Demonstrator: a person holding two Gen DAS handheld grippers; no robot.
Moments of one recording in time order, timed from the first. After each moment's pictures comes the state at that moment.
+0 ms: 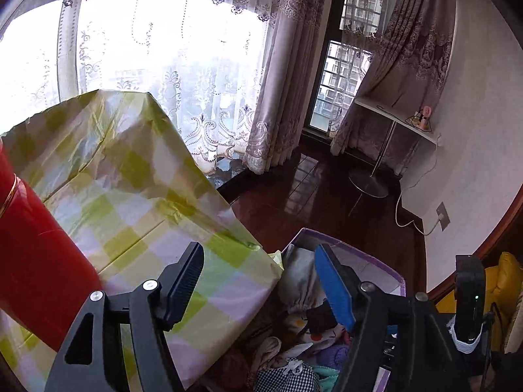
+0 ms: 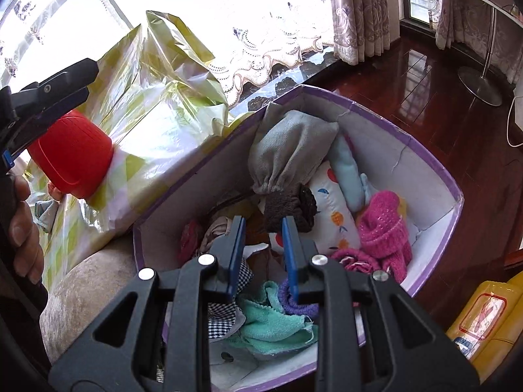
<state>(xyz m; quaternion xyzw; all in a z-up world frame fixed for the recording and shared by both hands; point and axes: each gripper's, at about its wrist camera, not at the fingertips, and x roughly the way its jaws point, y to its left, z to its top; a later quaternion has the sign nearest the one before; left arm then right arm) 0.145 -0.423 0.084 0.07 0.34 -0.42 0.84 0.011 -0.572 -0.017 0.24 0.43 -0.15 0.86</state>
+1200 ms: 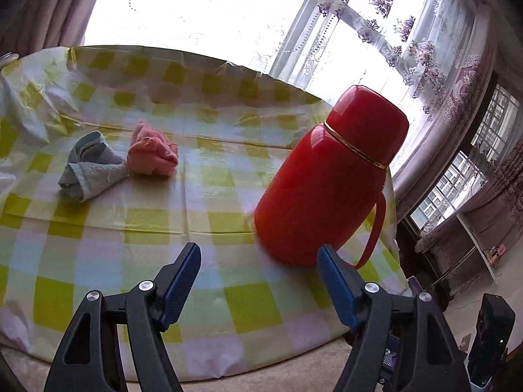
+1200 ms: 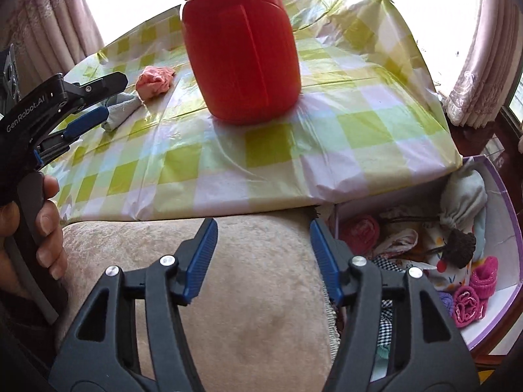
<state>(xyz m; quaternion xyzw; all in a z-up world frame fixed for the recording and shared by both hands) 0.156 -0.131 0.050 -0.15 0.35 -0.15 0.91 0.084 -0.340 0.008 0.06 0.46 0.04 0.88</state>
